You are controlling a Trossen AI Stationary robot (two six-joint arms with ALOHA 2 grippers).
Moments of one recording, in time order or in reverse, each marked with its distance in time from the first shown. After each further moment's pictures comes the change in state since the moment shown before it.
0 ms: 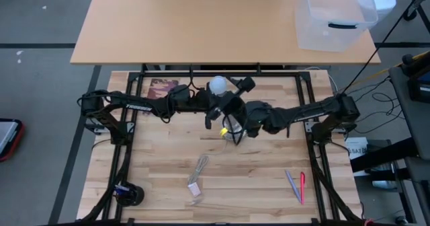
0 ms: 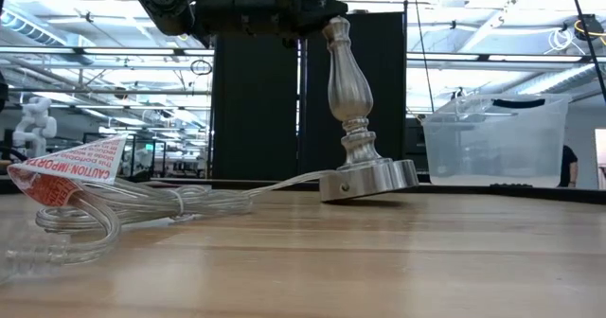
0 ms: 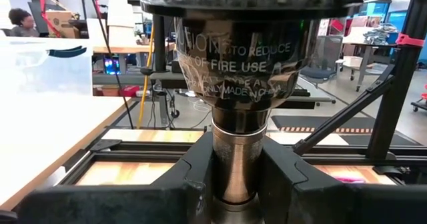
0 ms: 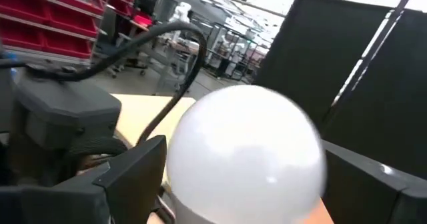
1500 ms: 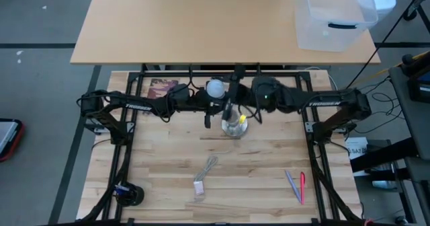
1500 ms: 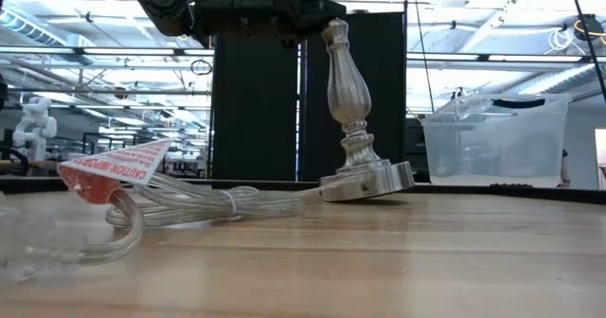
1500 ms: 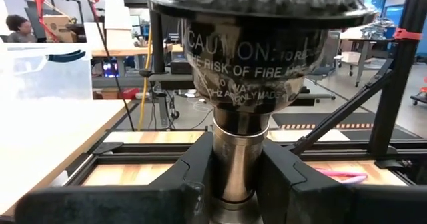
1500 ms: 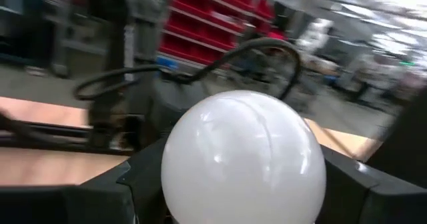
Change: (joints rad) left arm 0.001 0.000 -0.001 -0.001 0.027 0.021; right arm -0.168 -0.160 0.000 -0.400 -0.757 0.171
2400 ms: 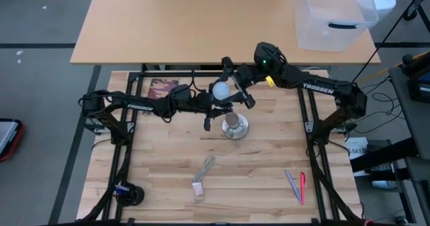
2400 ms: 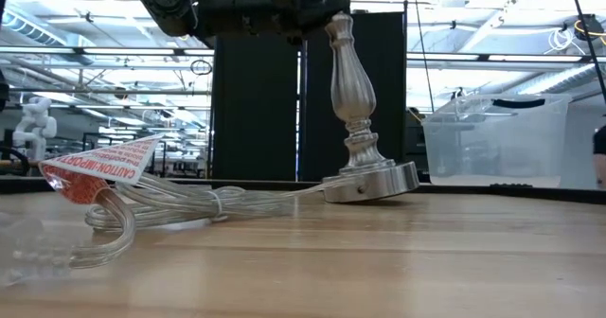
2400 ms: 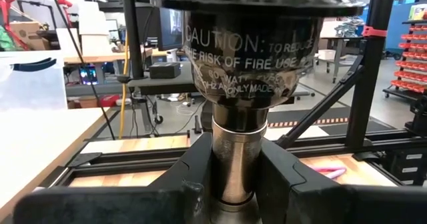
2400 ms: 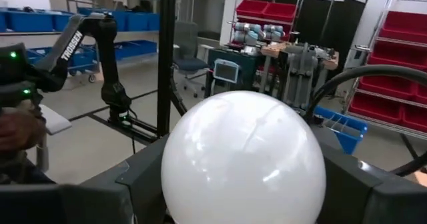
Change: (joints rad) left arm 0.000 0.000 0.003 0.004 0.079 0.025; right arm -0.363 0.026 -0.004 0.130 -1.196 0.189
